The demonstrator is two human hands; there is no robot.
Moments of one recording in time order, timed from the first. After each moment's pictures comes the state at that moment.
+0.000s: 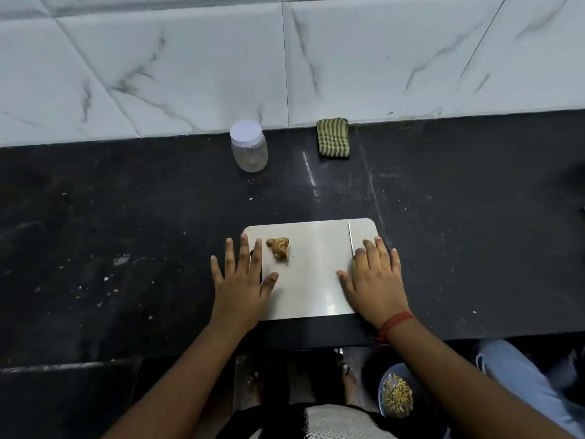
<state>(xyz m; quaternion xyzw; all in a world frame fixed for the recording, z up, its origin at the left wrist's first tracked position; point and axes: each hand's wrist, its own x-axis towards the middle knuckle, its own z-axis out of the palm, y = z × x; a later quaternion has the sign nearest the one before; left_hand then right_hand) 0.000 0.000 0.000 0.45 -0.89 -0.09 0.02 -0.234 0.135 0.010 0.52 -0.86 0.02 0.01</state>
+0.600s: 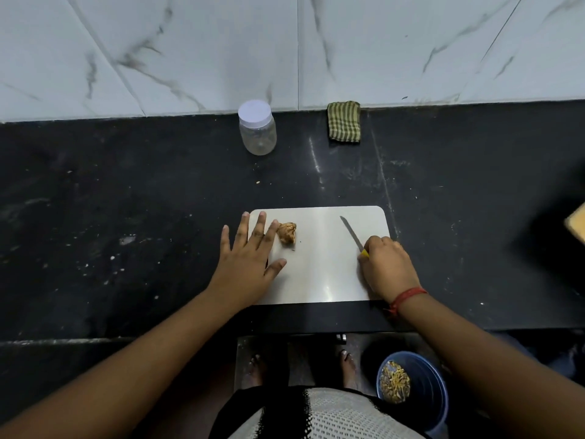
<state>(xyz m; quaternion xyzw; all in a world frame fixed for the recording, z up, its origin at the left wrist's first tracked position) 0.001 -0.014 0.029 0.38 -0.92 -0.05 -0.05 -0.251 0.123 0.022 0.46 -0.88 0.07 -0.12</state>
